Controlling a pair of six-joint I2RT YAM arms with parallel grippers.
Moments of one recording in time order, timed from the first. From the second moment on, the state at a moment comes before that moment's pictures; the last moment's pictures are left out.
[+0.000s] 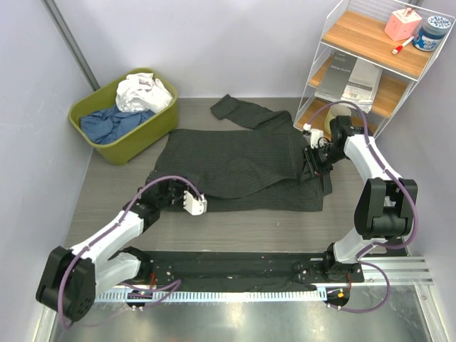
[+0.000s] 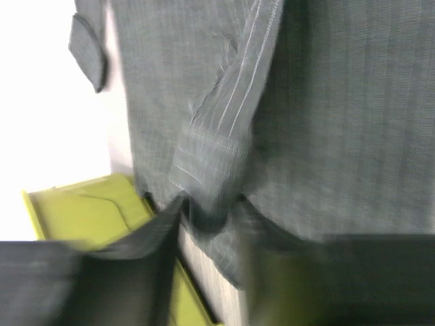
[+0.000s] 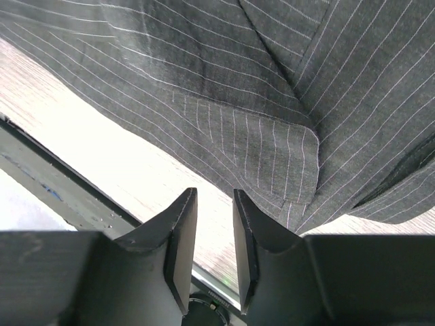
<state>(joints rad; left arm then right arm) -0.41 1.06 0.45 -0.01 0.25 1.42 -0.04 1.61 1.25 -1.02 -0.53 -0.36</state>
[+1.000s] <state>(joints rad) -0.13 1.74 1.16 -0.81 0.31 0.18 0.08 1.76 1.35 -0.94 -0.59 -0.31</state>
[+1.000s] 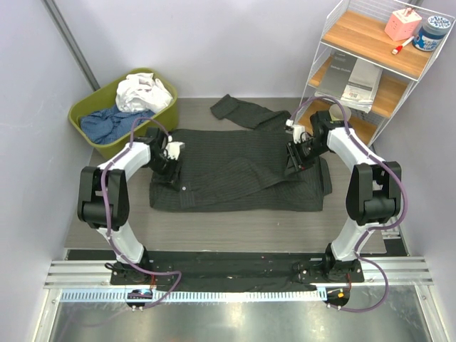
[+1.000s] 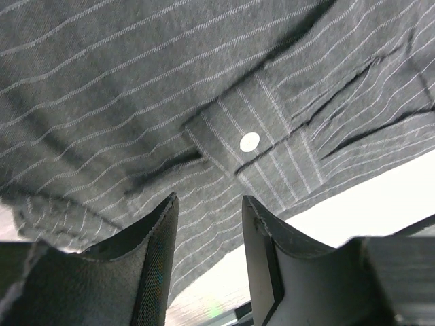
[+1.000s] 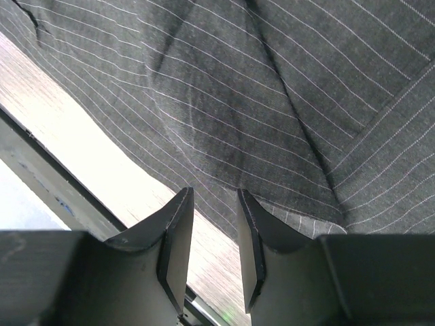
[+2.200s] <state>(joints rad) -0.13 1.84 1.26 -0.78 0.34 0.10 0.08 1.76 1.34 -0.94 -0.53 -0.31</state>
